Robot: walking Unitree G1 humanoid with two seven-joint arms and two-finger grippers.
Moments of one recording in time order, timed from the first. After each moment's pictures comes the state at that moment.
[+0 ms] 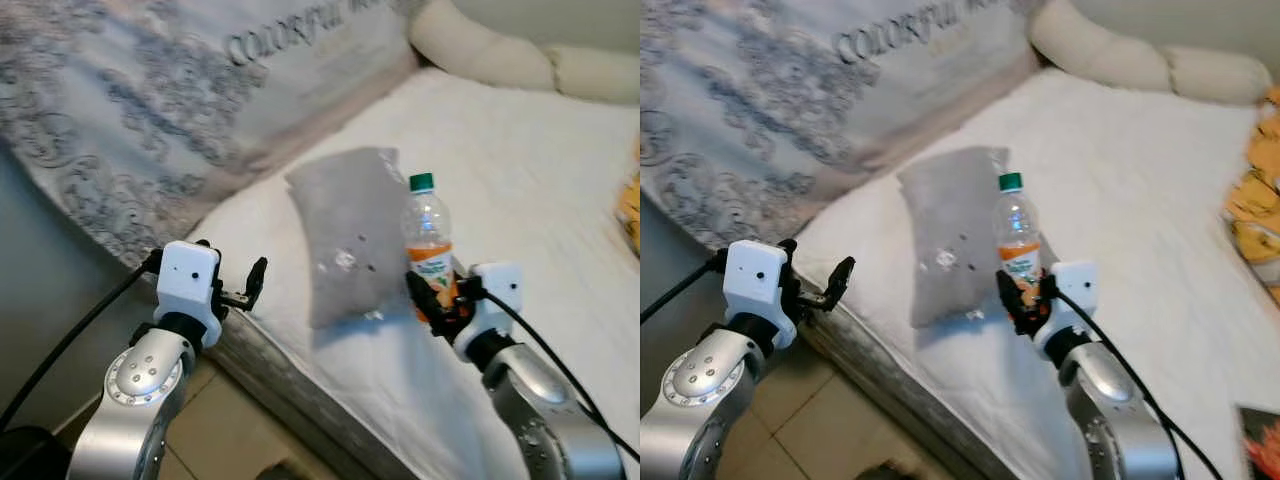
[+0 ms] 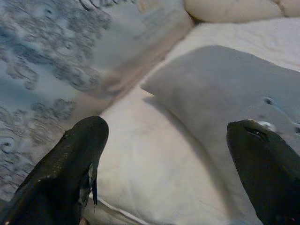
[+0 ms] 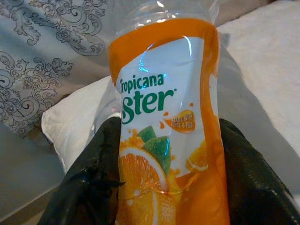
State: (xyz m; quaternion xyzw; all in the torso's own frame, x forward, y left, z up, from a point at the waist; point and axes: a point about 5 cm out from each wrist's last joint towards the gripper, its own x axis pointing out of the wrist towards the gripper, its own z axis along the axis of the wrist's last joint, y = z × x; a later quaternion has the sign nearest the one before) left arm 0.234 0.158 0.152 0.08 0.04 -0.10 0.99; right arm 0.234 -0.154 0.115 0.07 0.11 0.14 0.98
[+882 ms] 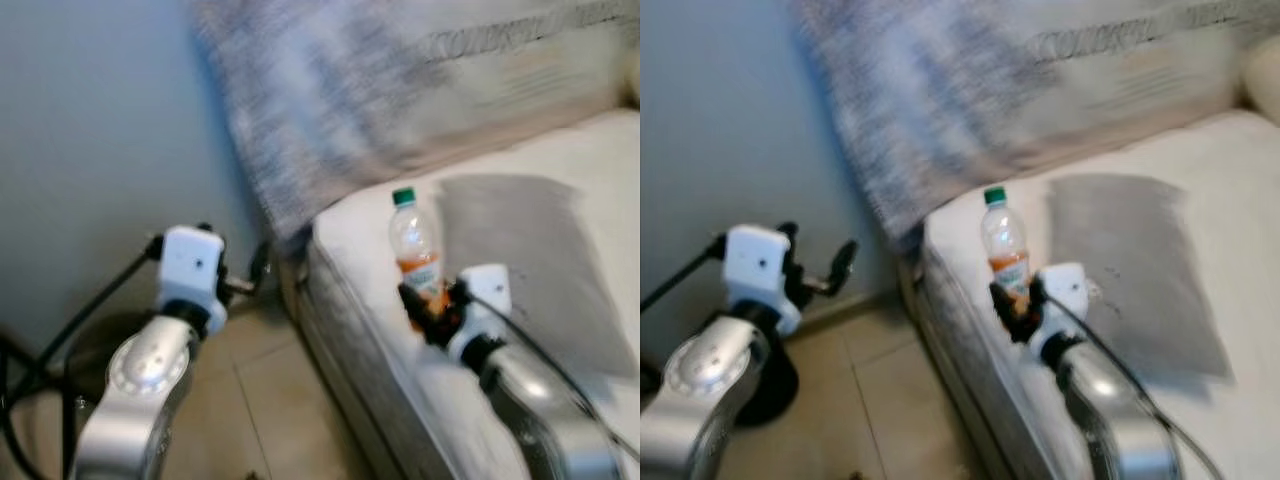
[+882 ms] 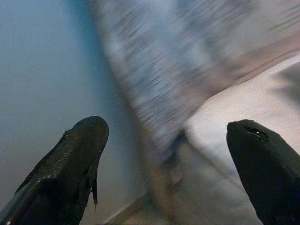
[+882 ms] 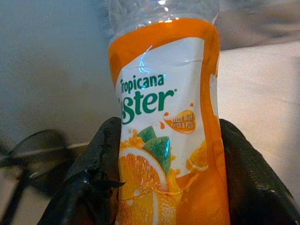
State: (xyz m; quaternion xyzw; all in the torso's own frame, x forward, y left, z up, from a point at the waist) left arm 0.236 0.162 0.152 0.08 0.04 -0.08 0.99; right arm 0.235 -0.139 0.104 0.06 0.15 0.19 0.97
